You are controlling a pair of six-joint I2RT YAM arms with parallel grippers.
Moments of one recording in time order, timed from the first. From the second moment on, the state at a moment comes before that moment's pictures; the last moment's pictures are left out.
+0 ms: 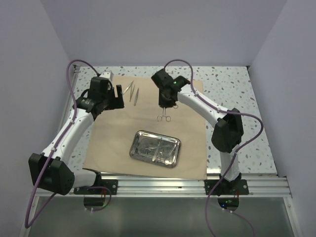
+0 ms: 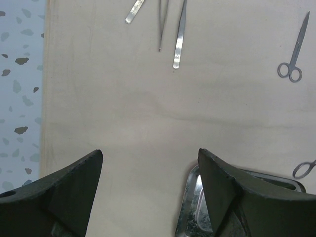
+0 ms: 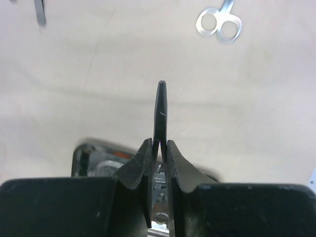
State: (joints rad) left arm -0.25 1.29 1.16 -0.62 -0.09 -0.30; right arm 0.73 1.99 1.86 -1.01 0.26 0.69
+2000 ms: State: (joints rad) left arm -0.26 1.38 1.17 -0.58 0.06 -0.30; right arm 0.81 1.66 1.19 -0.86 0.09 0.98
